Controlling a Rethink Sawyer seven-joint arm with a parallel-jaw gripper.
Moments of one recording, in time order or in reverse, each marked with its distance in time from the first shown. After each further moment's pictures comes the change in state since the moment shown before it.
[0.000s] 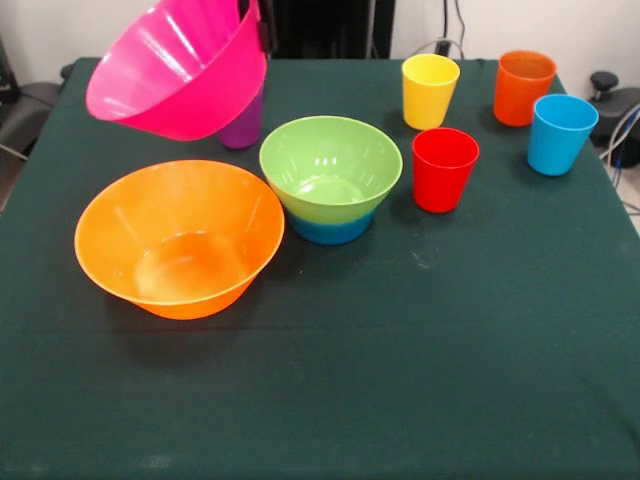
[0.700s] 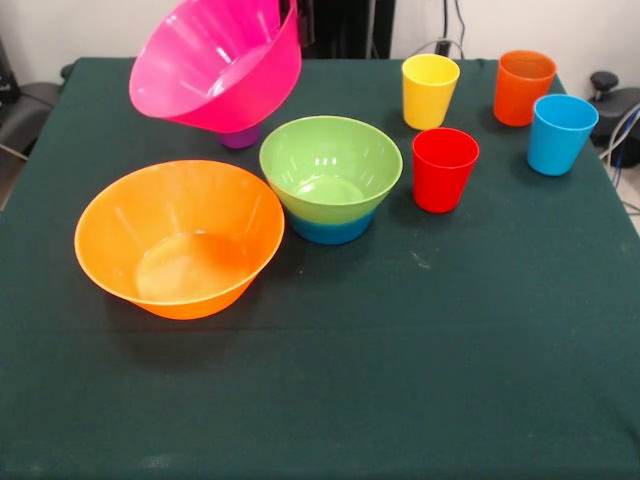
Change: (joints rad) arm 0.080 0.000 -0.065 0.029 0.040 0.000 0.000
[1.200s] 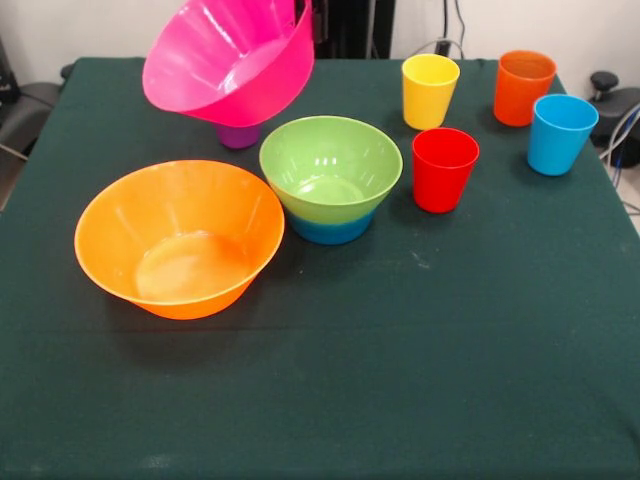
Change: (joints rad) arm 0.059 0.001 -0.049 0.000 0.023 0.000 0.013
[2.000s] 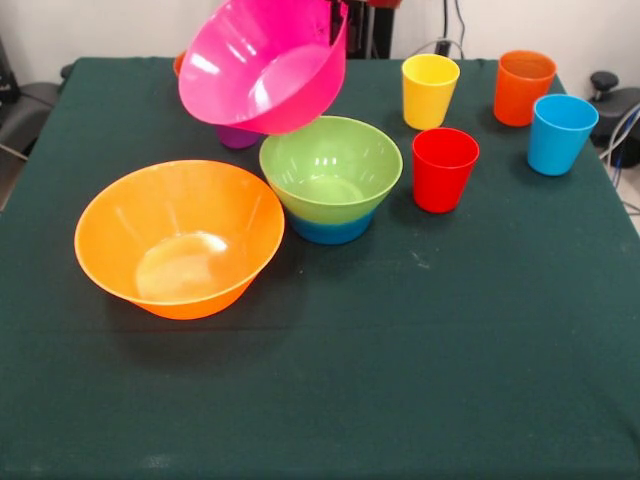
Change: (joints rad) arm 0.106 0.057 -0.070 -0.028 0.041 0.000 0.002
